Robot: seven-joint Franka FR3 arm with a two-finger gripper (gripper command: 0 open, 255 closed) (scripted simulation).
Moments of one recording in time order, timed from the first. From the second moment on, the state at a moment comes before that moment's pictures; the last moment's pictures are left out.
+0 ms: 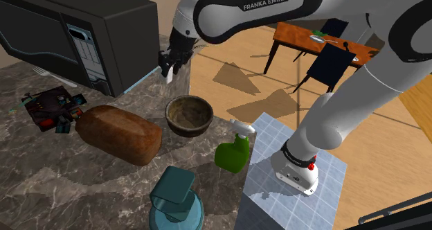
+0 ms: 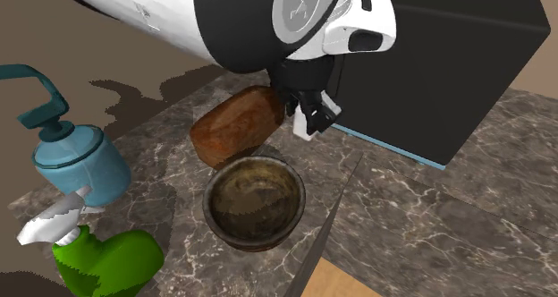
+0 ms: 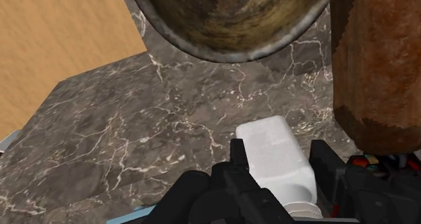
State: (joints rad) arm 0.11 -0.18 0.31 -2.17 0.17 2.31 0.30
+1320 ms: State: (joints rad) arm 0.21 -0.51 0.34 -2.60 0.30 2.41 0.30
